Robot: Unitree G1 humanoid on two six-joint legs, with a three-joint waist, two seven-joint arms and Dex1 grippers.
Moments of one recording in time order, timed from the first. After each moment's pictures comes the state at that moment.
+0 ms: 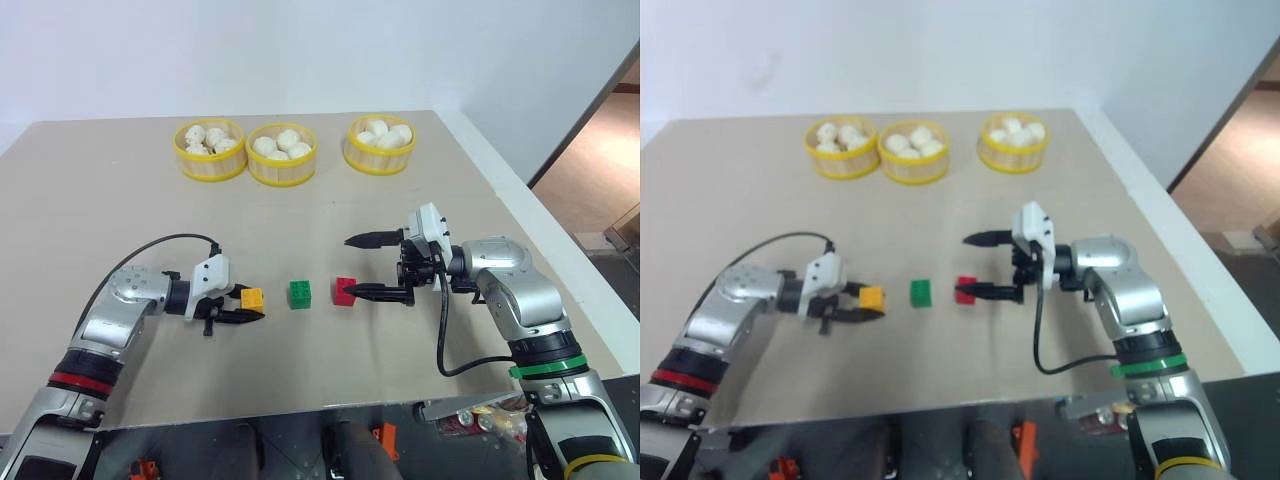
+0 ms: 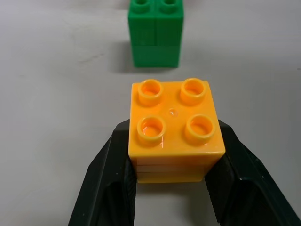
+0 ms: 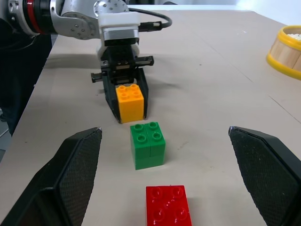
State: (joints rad) left arm -0.47 0.65 -0.17 0.25 -0.22 0.06 -1.31; right arm -0.59 -0.59 0.11 0.07 0.42 0.27 1.29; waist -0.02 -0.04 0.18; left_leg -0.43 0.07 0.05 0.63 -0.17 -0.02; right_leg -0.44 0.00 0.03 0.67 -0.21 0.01
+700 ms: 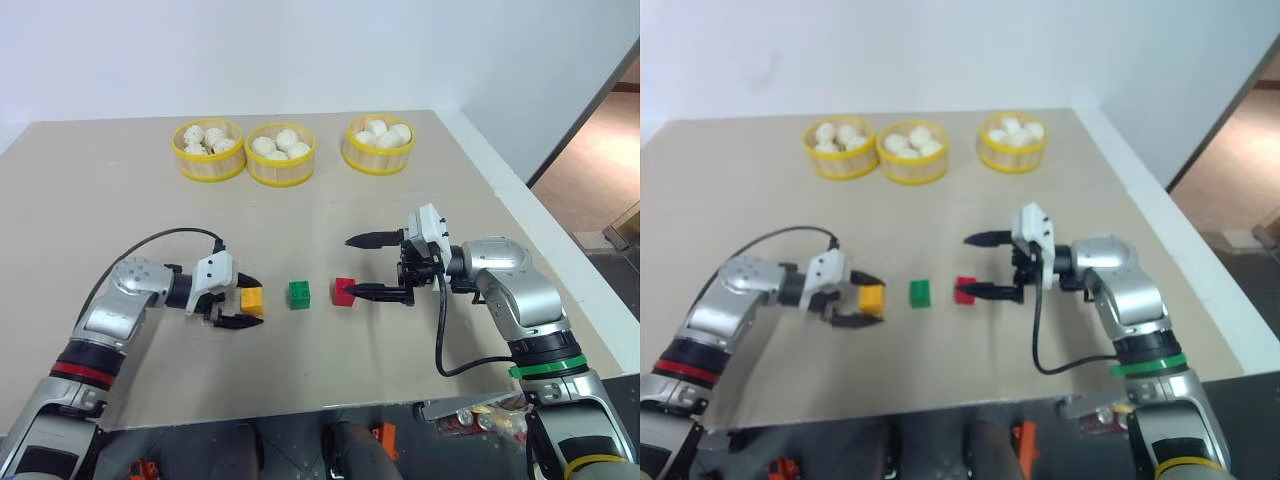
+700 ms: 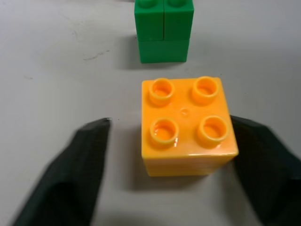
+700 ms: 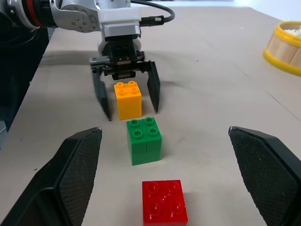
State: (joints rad) left arm -0.50 0.69 -0.18 0.21 -0.20 0.11 -1.34; right arm -0.59 -0.59 0.10 0.05 0.43 0.32 1.26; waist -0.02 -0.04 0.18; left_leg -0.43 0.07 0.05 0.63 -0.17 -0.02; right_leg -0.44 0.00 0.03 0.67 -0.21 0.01
